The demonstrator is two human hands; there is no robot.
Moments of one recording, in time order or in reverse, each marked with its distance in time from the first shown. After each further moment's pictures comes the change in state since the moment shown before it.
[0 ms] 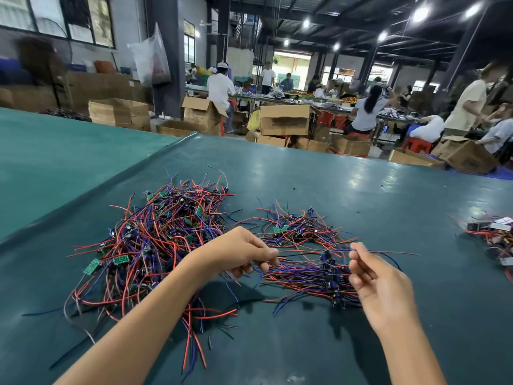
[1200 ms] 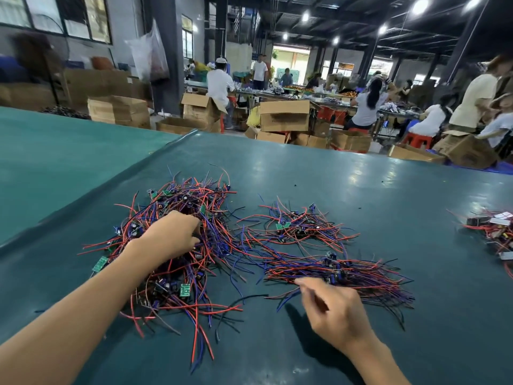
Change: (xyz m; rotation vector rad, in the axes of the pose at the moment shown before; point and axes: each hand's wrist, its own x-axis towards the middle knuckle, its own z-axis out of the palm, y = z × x) left_hand -0.018 -0.043 -0.096 1.144 0.411 -0.175; right_hand -0.010 0.074 -0.011 -1.092 -0.429 -1.300
